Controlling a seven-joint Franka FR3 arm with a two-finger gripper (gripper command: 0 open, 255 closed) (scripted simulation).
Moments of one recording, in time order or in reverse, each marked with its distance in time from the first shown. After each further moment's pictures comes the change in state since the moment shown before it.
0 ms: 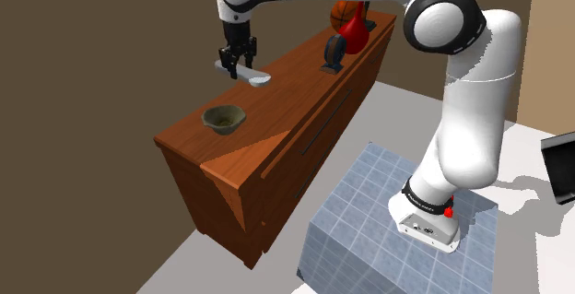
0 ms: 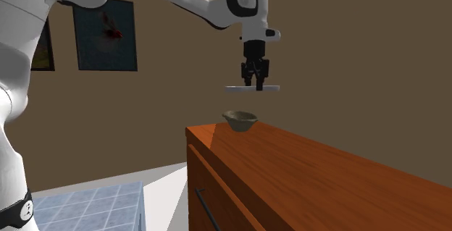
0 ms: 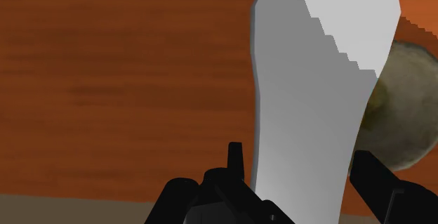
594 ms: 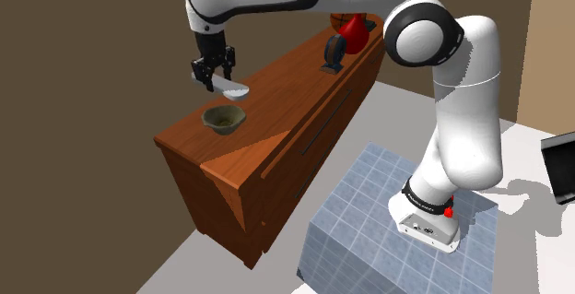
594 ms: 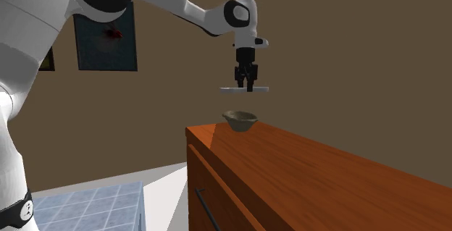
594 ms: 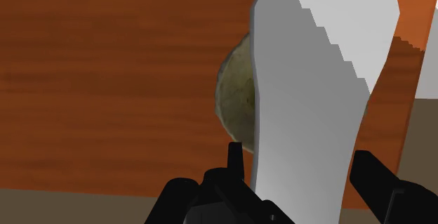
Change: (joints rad) arm 0.097 0.126 0.037 0.165 -0.017 -0.042 0.131
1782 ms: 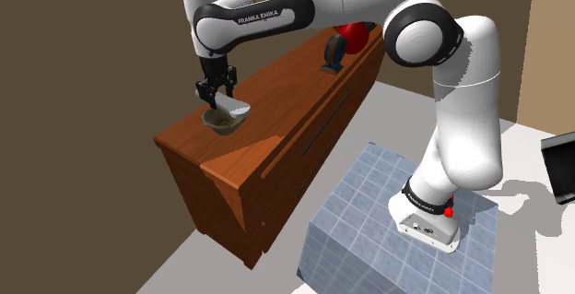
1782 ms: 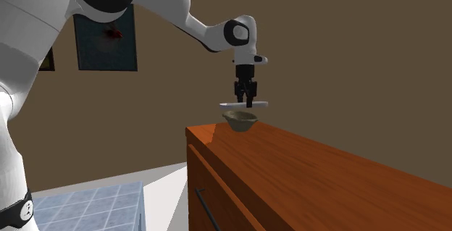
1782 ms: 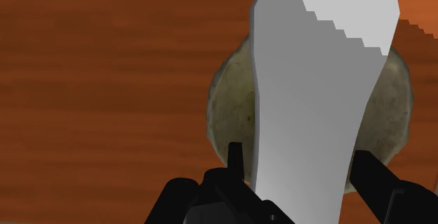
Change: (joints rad) arm -0.001 0.002 0.000 -0.159 -0.002 0.162 0.007
